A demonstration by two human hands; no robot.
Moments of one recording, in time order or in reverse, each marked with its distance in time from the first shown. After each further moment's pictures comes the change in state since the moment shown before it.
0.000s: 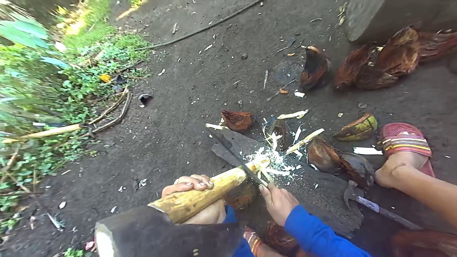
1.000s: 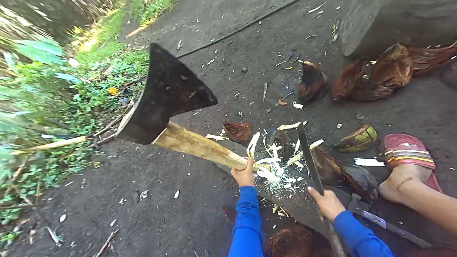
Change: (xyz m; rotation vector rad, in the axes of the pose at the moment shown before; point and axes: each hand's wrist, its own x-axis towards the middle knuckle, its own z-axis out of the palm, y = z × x) left_hand -0.078 -0.172 -0.010 0.673 0.190 -0.588; right_hand 0.041 0.137 -0.036 0.613 0.291 0.380
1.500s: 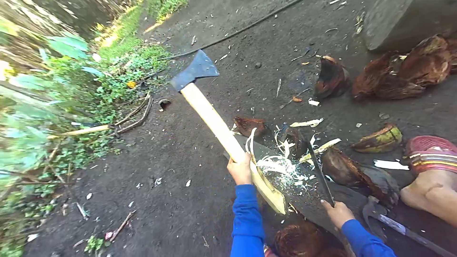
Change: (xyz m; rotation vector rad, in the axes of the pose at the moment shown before) left_hand 0.014 0.069 -0.036 0.250 0.074 -0.163; right_hand 0.030 0.061 0.024 -0.262 0.005 0.084
